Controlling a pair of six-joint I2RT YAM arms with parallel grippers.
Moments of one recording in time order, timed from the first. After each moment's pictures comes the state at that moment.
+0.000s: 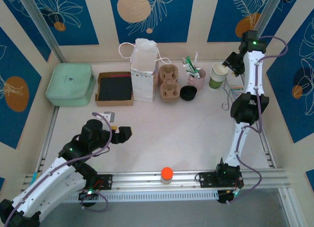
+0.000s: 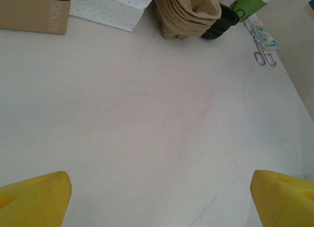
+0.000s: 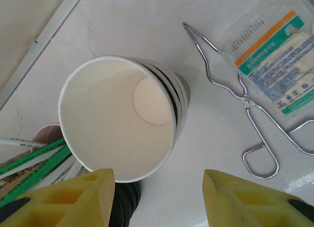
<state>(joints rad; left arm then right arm) -0.61 0.57 0.51 -0.48 0.10 -0.58 -0.21 2.26 2.51 -1.42 -0.12 0.56</state>
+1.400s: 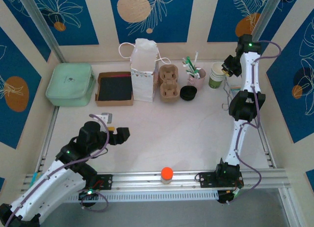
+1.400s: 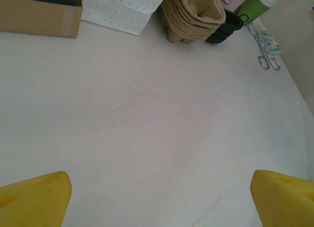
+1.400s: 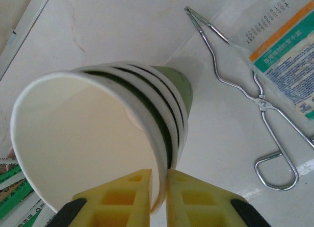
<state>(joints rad) -0.61 0.53 0.51 -0.52 0.07 -0.58 -0.20 2.36 2.55 -1.43 -0.16 0.57</state>
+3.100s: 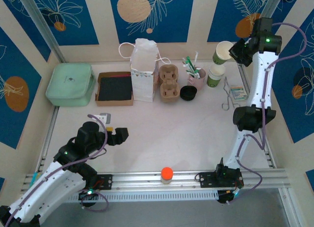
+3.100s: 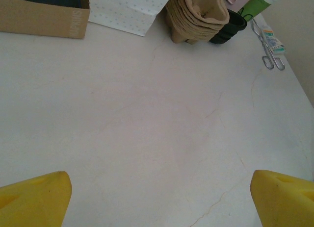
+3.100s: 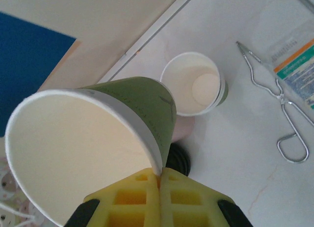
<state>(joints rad) -0.61 0.51 0.53 -0.58 0.06 -0.57 -0.18 2.02 2.56 -1.45 -0.22 0.59</state>
